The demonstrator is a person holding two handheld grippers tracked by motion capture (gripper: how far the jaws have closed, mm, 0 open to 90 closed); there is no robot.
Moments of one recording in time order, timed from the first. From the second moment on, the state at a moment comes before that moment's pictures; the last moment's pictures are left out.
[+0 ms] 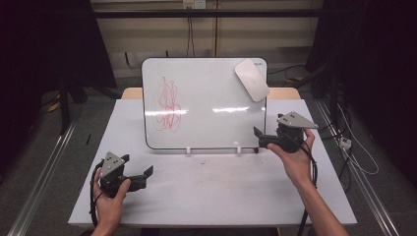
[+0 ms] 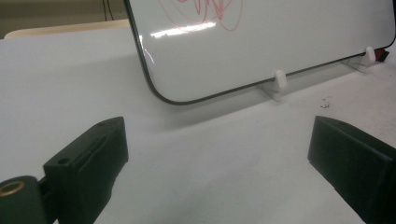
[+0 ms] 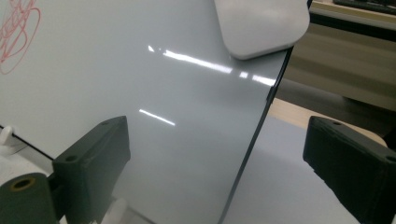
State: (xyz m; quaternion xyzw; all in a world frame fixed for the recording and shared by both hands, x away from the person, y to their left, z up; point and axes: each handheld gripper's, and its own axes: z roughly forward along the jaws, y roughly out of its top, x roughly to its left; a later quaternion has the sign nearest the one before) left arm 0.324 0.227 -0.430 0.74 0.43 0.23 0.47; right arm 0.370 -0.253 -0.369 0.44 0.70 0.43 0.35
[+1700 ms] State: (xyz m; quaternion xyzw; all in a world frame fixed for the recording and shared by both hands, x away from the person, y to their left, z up) left arm 0.325 0.230 -0.430 0.74 0.43 0.22 0.47; right arm 0.493 -0.207 -0.308 0.40 0.75 0.30 0.42
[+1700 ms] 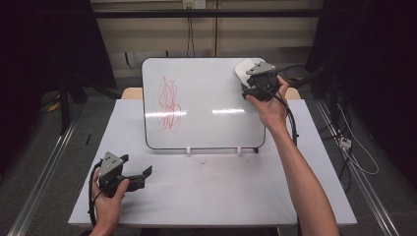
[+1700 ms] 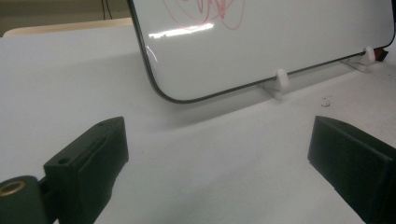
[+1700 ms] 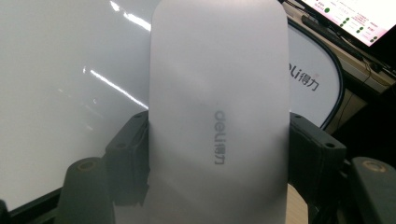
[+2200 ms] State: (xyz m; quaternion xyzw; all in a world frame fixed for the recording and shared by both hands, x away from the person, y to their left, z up) left arm 0.325 0.230 -0.430 0.74 0.43 0.22 0.47; right arm 0.495 -0.214 -0.302 0.41 0.76 0.31 0.40
